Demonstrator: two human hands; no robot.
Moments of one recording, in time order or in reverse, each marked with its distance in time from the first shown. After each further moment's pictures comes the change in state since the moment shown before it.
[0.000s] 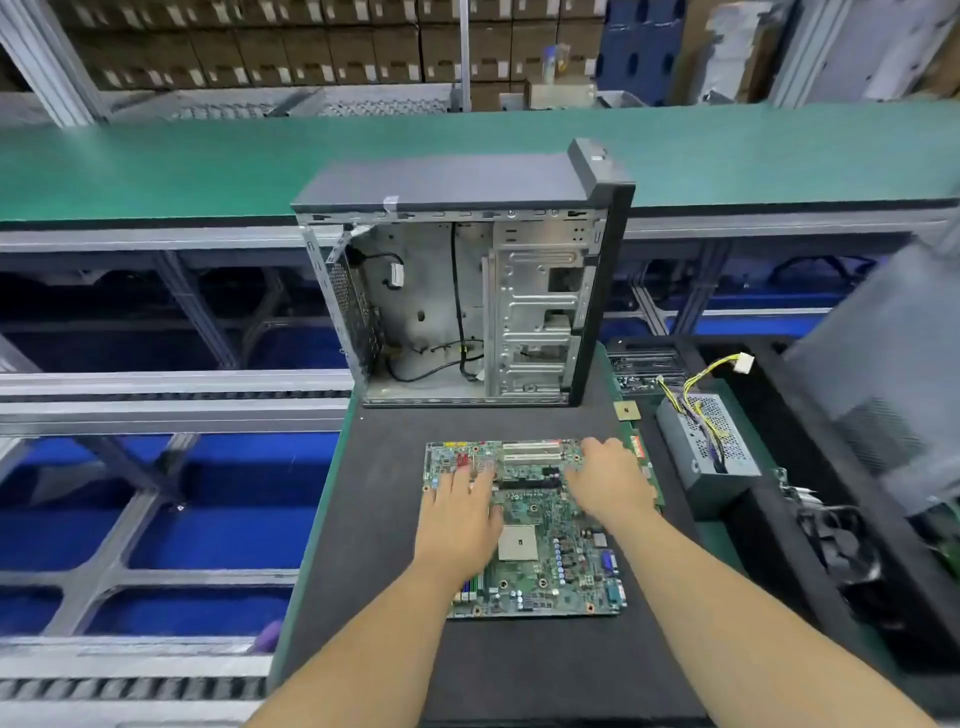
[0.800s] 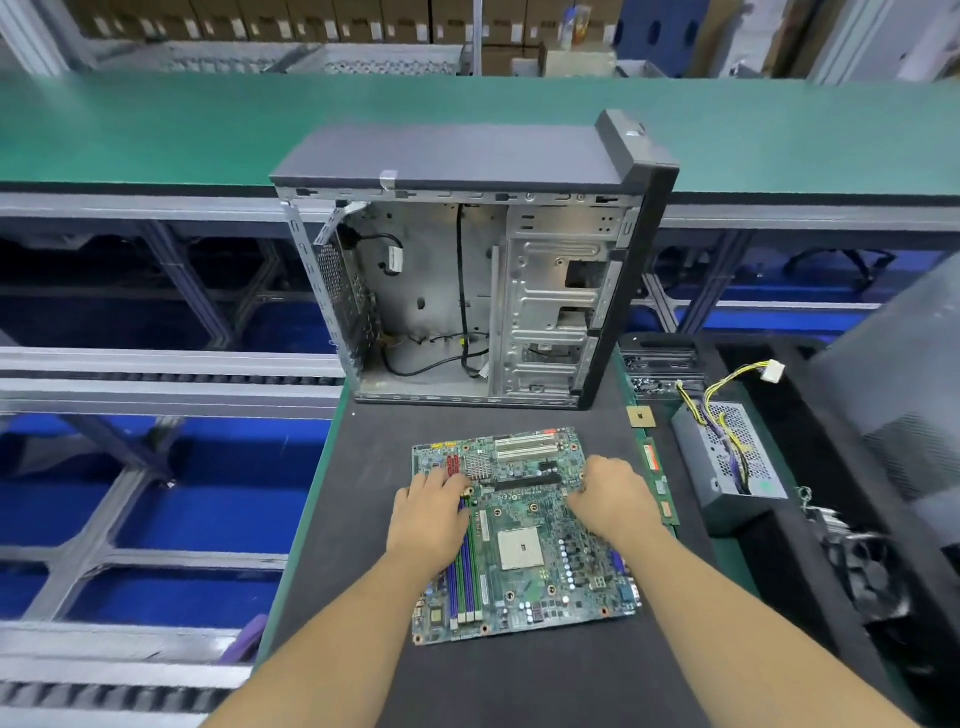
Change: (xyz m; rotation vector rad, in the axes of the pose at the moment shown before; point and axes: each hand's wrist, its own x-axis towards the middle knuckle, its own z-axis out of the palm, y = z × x) left_hand 0.036 -0.042 0.017 -0.001 -0.071 -0.066; right_hand 0.030 0.004 0.018 -0.075 -0.152 -0.001
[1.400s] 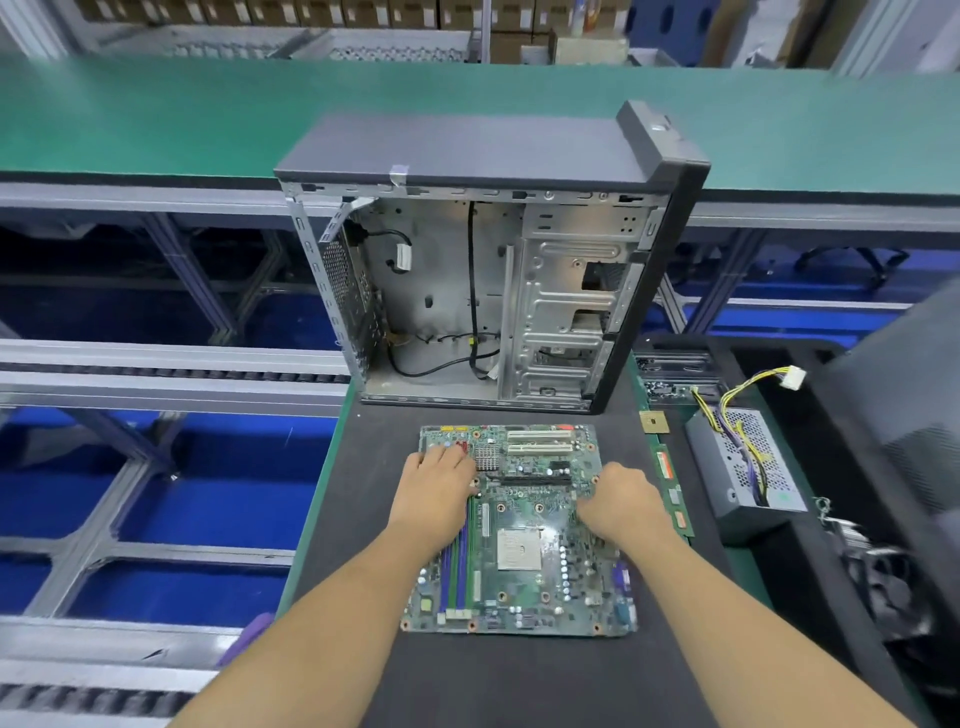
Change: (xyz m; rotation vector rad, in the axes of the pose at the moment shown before) left_hand 0.030 -0.011 -0.015 0.188 0.123 0.209; right_hand 0.006 -0.008 -0.007 0.061 -0.098 0.136
